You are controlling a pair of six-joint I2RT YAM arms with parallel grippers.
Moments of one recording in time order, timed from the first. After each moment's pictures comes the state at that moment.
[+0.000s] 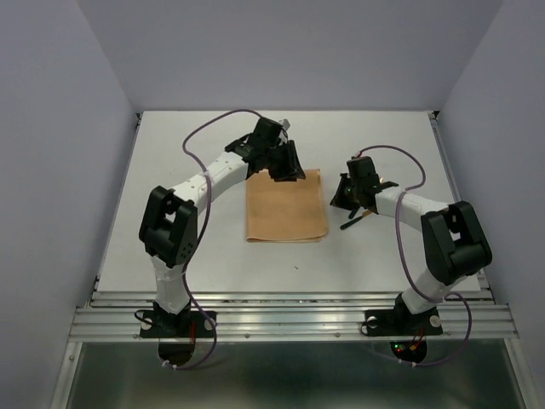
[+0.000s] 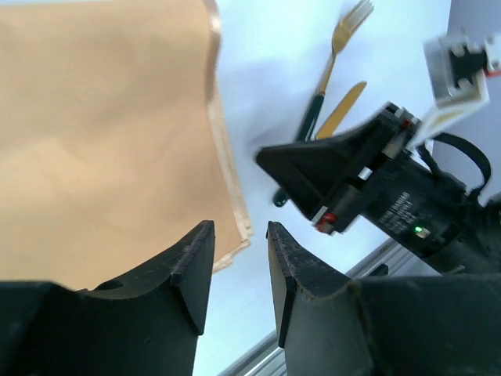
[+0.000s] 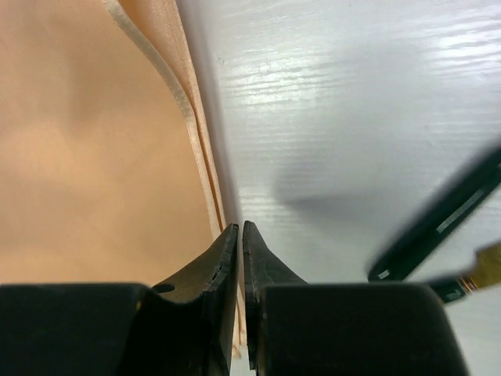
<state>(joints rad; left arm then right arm) -0.62 1.93 1.62 -0.49 0.30 -0.71 0.34 1.67 0.94 -0.14 -0.05 0.62</state>
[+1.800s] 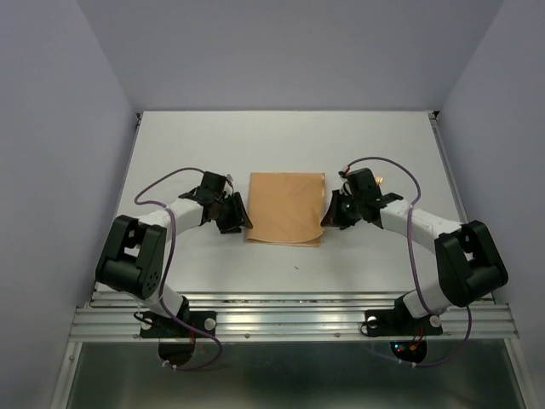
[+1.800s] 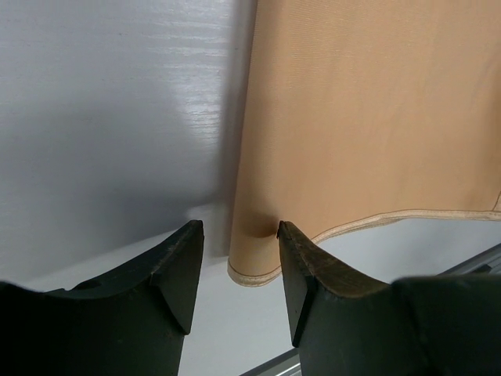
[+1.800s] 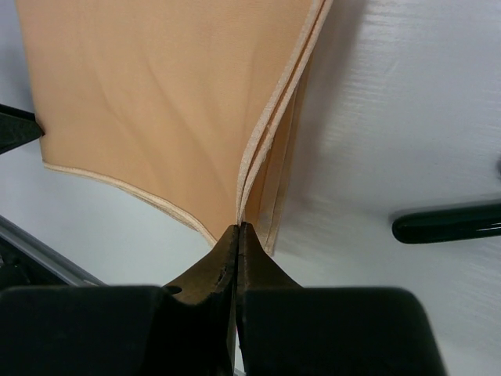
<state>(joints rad) -0.34 1.55 0.79 -0.30 0.30 -0.62 0.40 1.48 0.82 -0.25 -0.32 0.55</state>
